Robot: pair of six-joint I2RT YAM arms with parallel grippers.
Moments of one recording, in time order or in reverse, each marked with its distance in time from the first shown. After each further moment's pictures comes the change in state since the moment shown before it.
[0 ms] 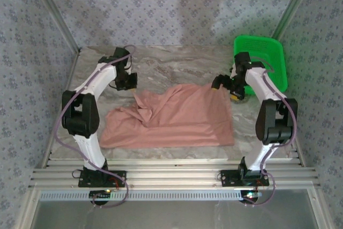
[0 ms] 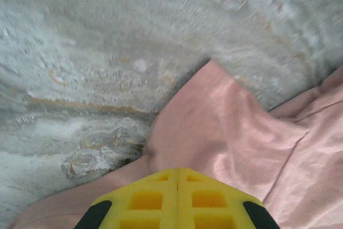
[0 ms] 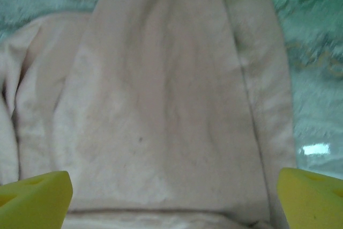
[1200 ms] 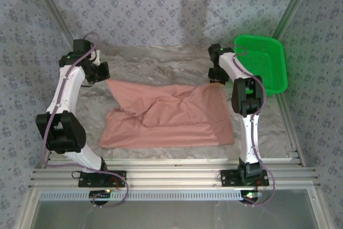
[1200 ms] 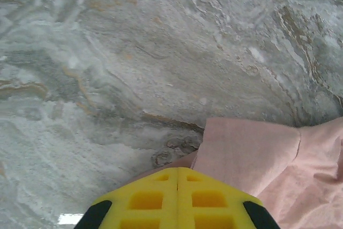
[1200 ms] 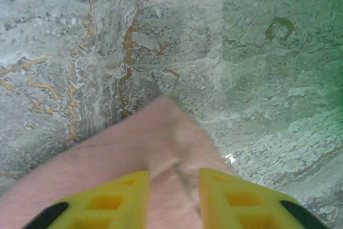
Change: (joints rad) left arm 0.284 -0.245 0.000 -0.056 0.063 0.117; right arm 0.150 0.578 0.618 -0.185 0.436 0.048
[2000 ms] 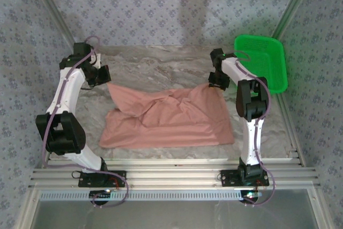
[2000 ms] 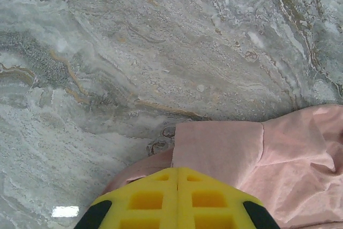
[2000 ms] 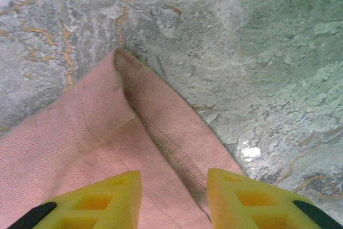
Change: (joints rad) left arm 0.003 -0.015 -0.058 0.008 0.042 0.006; right arm -0.004 -0.144 -0.246 0.139 -0.098 0.068
